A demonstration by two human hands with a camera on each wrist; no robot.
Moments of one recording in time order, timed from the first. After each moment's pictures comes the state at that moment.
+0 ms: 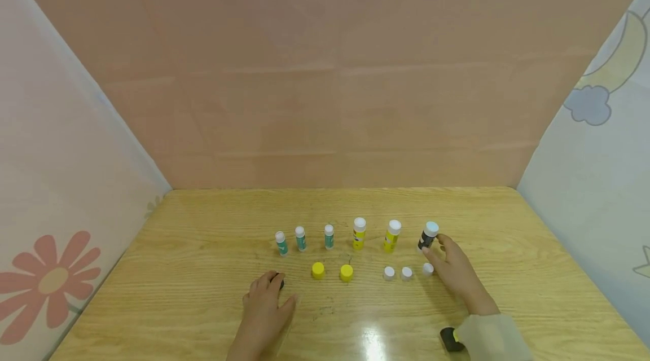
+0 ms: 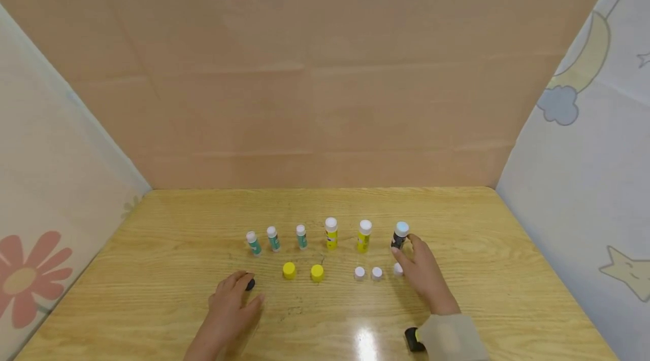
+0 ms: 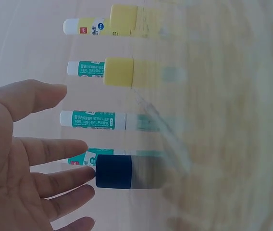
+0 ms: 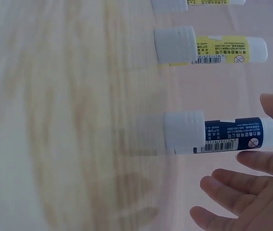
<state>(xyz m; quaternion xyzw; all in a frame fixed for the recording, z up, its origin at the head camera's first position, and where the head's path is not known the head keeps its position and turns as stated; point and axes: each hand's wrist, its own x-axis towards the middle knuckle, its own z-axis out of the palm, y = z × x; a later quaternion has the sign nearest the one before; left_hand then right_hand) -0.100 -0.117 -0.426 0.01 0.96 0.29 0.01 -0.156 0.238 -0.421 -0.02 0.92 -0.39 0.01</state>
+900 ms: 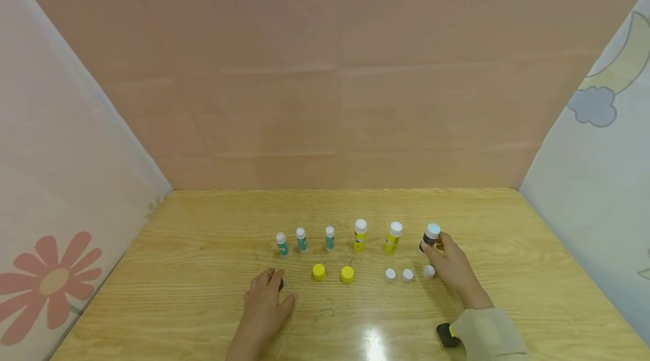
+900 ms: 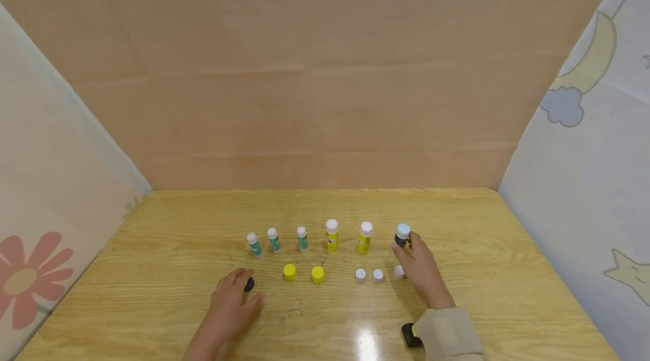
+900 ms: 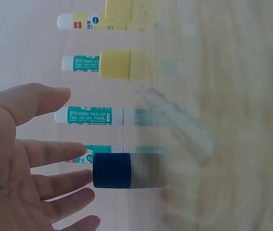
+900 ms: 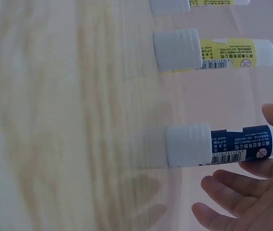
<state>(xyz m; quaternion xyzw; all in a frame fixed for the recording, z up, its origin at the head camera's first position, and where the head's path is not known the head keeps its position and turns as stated) -0.109 -0.120 -0.430 0.03 0.96 0.26 -0.01 -0.171 0.238 -0.429 -0.01 0.91 -0.42 0.01</state>
